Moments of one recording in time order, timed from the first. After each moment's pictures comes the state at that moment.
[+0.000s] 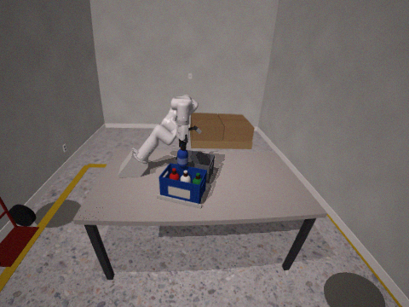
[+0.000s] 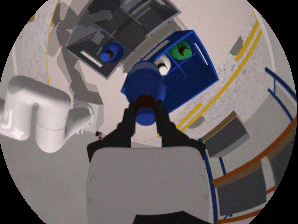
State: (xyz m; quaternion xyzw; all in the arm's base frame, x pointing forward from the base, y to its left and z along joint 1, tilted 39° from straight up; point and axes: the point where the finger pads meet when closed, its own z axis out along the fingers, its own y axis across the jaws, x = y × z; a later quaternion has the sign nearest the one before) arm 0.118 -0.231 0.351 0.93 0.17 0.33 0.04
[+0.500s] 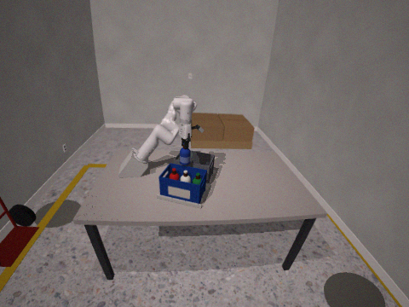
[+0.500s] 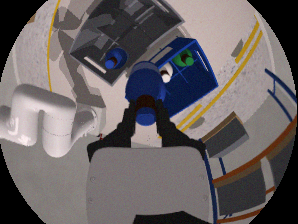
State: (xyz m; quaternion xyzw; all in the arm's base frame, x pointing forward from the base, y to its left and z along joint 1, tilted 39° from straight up) arm 0.133 -0.213 0.363 0.93 0.17 0.33 0.04
